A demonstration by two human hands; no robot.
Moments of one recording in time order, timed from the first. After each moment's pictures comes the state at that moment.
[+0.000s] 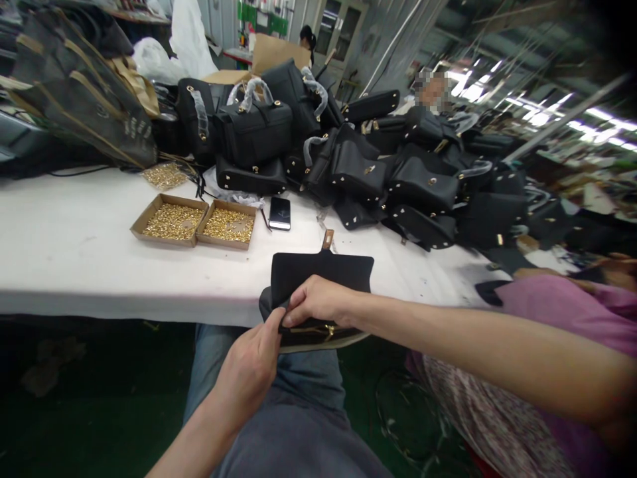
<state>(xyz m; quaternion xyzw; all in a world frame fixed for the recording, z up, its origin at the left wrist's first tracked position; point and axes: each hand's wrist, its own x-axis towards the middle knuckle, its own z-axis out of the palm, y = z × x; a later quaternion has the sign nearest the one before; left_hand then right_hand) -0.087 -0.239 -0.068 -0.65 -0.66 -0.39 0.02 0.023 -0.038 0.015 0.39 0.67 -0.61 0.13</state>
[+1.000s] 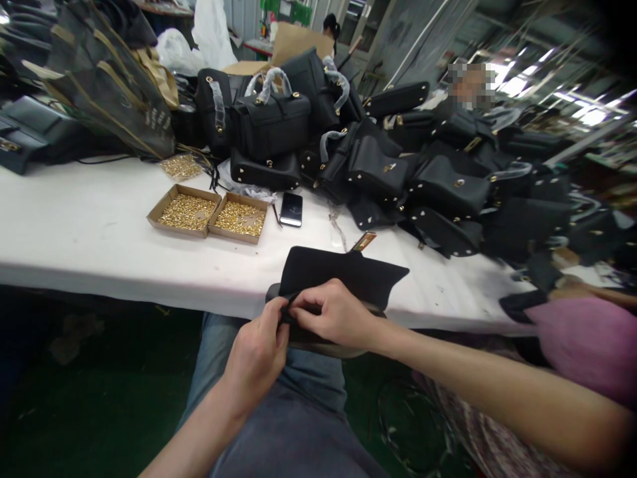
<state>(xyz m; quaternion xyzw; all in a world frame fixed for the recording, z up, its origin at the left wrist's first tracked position) -0.077 -0.232 -0.059 -0.54 -0.71 -0.44 -0.05 0.044 -0.056 0.033 0.18 0.89 -0.41 -0.02</state>
